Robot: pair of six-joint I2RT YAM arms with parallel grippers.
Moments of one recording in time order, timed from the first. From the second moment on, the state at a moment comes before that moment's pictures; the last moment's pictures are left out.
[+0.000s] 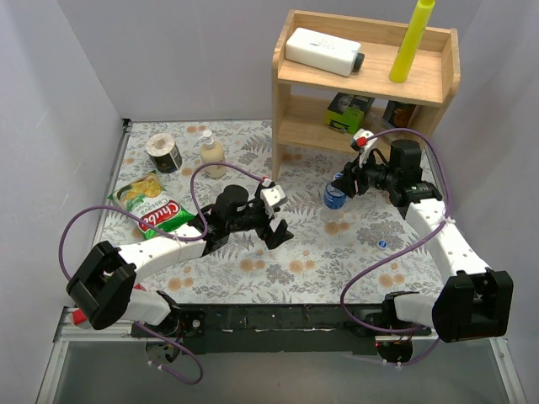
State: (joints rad) left arm -0.77 1.34 0.73 0.24 0.41 0.09; right arm 0.15 1.23 0.96 -0.25 -0.72 -0.29
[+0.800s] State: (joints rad) left arm -0.22 1.41 1.56 -0.08 0.35 0.05; right arm 0.38 1.37 1.33 -0.05 -0.83 -0.32
